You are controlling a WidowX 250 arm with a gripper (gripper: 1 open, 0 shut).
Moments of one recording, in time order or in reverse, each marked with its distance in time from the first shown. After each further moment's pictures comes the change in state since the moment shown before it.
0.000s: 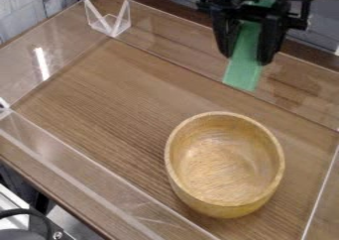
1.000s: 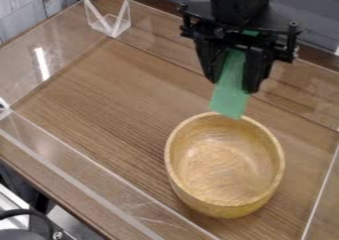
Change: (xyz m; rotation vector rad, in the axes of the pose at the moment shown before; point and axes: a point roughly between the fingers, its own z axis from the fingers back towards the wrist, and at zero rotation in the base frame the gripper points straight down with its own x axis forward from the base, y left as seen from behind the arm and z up) arm -0.038 -0.015 -0.002 0.002 -0.051 -0.065
